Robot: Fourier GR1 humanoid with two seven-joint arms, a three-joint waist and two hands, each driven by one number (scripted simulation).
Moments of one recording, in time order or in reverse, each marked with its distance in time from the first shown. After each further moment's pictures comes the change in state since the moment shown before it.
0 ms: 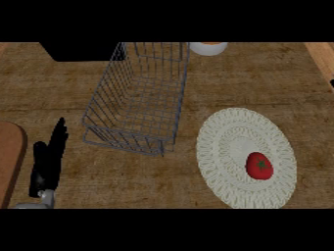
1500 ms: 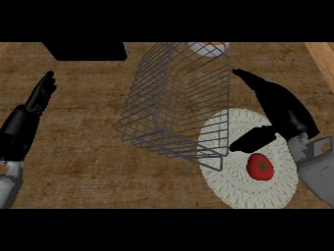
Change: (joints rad) left arm -0.179 0.199 0.022 -0.152 -0.011 -0.232 -0.127; right arm -0.323 -0.058 0.511 -0.233 0.353 0.205 0.646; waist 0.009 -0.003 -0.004
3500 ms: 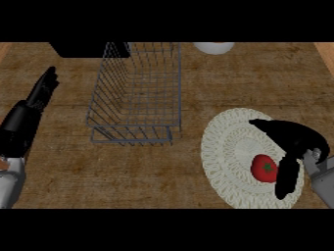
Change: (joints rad) left arm -0.021 -0.079 0.078 -0.029 -0.068 -0.092 0.029; right arm 0.142 -0.064 -0.006 0.020 -0.073 0.605 0.176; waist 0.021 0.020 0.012
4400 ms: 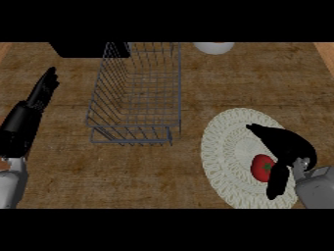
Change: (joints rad) left arm 0.001 -0.064 0.064 -0.004 -0.062 -0.061 -0.003; right arm 0.133 0.179 -0.130 0.053 0.319 0.032 -0.153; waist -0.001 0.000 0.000
